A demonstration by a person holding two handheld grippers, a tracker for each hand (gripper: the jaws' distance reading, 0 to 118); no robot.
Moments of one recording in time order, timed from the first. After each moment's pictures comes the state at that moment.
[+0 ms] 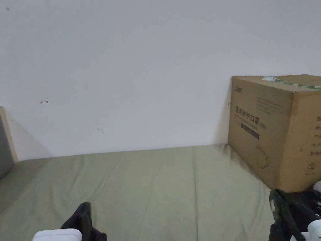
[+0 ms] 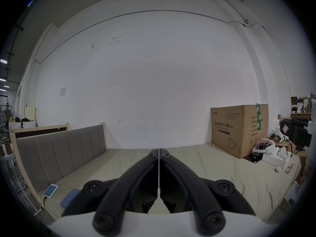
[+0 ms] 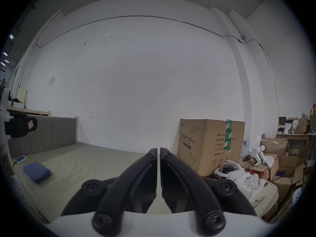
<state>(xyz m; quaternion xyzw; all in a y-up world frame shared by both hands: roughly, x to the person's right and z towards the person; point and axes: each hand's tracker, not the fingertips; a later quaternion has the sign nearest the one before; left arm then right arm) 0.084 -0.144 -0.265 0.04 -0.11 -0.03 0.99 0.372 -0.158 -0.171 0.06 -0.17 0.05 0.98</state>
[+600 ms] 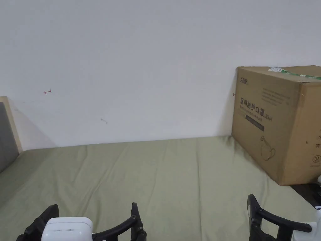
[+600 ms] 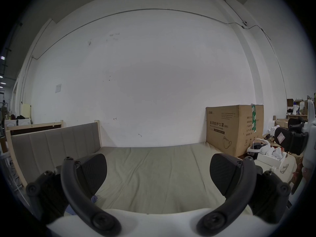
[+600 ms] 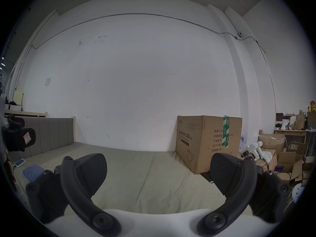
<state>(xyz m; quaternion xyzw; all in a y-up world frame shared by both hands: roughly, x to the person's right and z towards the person) 0.083 -0.150 -0.269 0.03 -0.14 -0.02 0.99 0.368 -0.157 -0.178 0.05 -0.19 0.04 0.98</state>
